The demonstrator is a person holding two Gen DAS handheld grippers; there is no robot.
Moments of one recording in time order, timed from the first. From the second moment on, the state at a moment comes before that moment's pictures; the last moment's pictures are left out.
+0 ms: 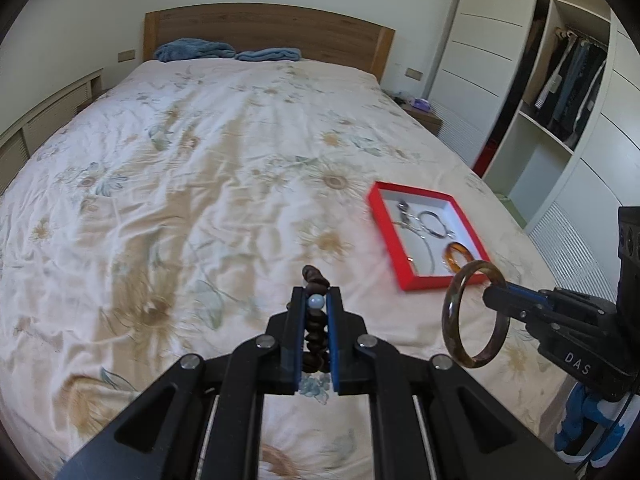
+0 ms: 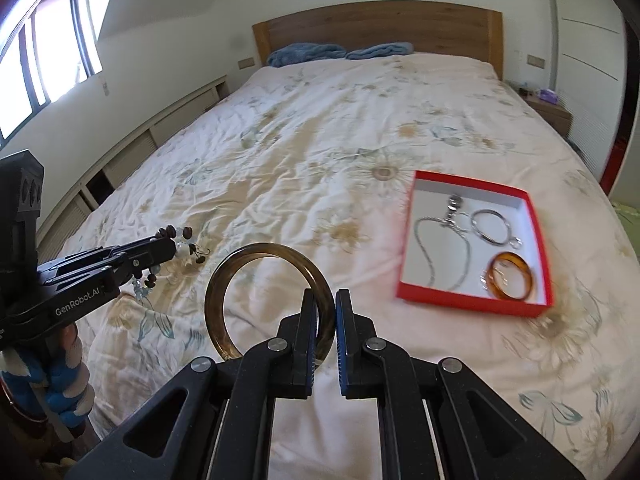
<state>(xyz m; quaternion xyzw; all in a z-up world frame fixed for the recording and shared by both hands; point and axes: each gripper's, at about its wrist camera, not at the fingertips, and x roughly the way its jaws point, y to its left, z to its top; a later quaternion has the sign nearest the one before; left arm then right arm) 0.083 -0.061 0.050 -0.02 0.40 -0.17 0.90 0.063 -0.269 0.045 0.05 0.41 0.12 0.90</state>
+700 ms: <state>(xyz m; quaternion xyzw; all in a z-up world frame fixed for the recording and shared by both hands) 0.068 -0.141 0.036 0.01 0.43 -0.18 0.89 0.016 -0.333 0.049 0.05 0.39 0.05 0.92</state>
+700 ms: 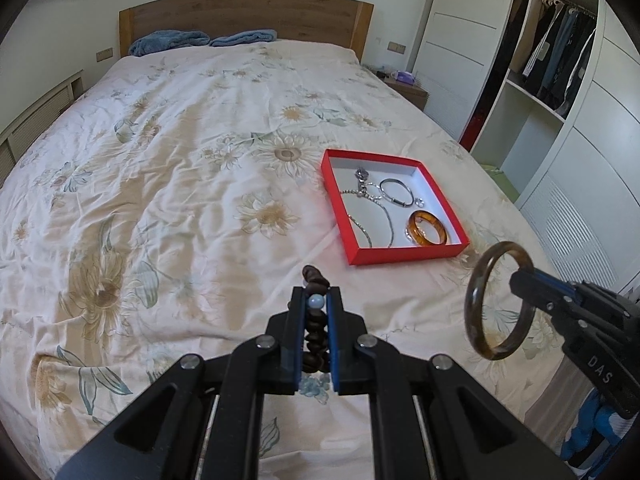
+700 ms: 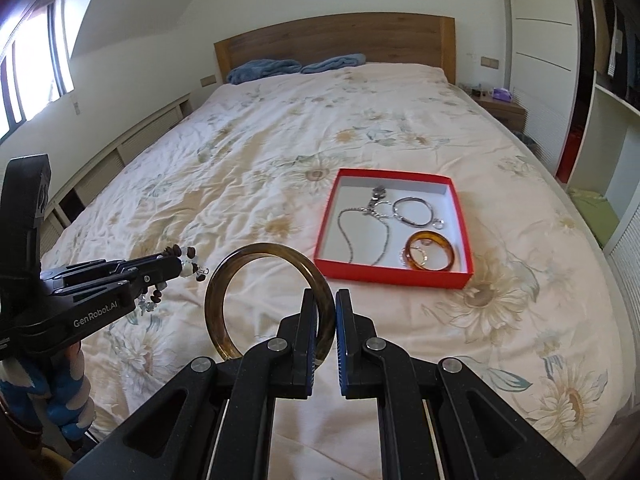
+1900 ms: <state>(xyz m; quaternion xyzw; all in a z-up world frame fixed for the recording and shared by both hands) 0.148 -0.203 0.002 0.02 0.45 -0.21 0.87 0.098 -0.397 0.002 0.07 0.42 0.02 0.91</state>
